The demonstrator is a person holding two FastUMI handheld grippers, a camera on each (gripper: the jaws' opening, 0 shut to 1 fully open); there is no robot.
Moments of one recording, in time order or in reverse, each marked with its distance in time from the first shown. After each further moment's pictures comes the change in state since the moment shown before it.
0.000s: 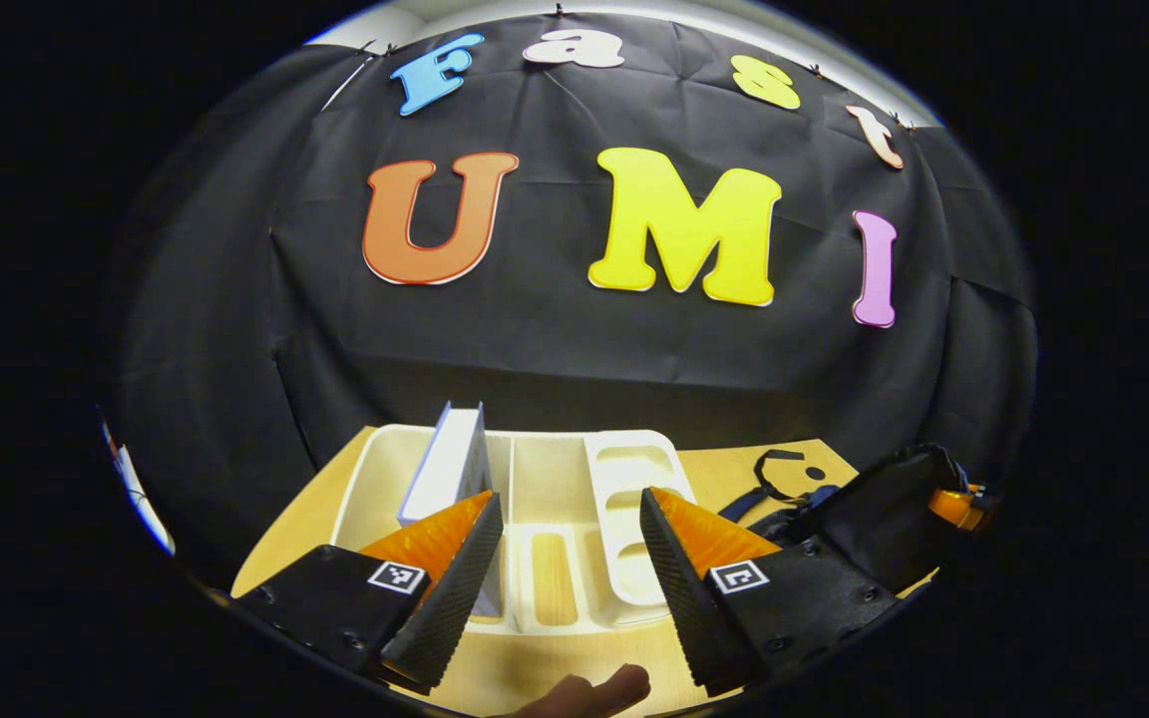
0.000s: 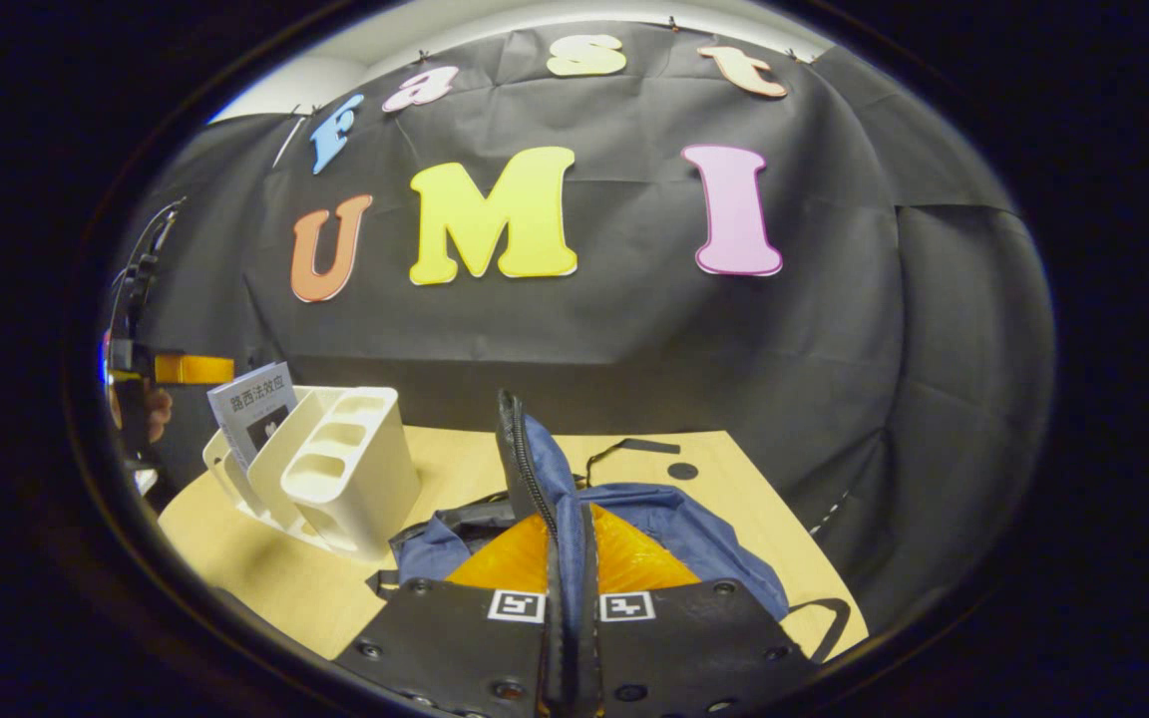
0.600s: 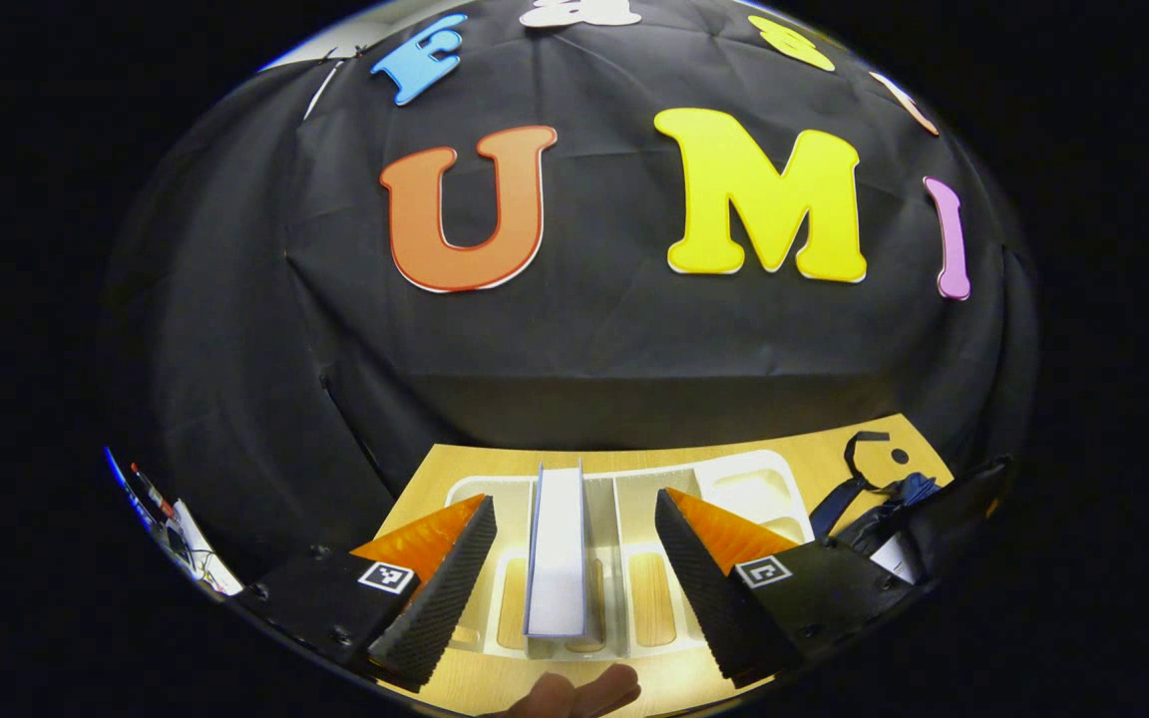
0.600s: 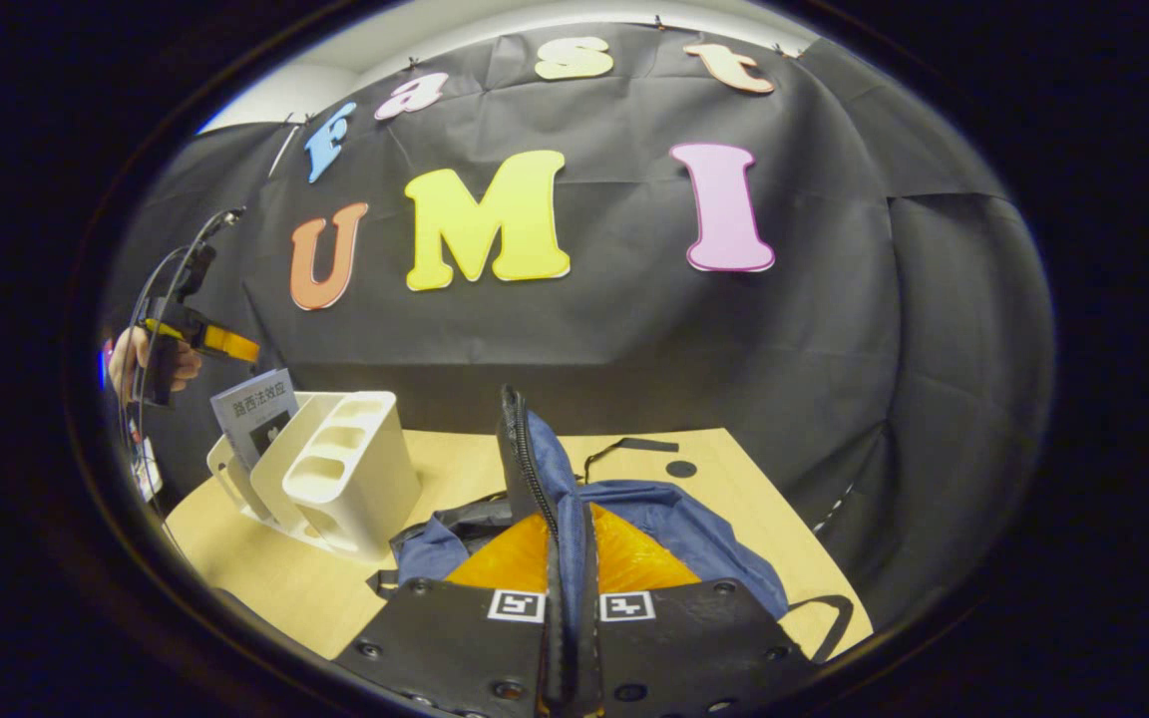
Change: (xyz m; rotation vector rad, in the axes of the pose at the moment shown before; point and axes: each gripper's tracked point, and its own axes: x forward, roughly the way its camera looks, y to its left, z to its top) left arm 0.069 0.076 0.017 0.121 0.193 0.178; right arm -0.003 -0.012 -0.006 0.035 -0.009 0.014
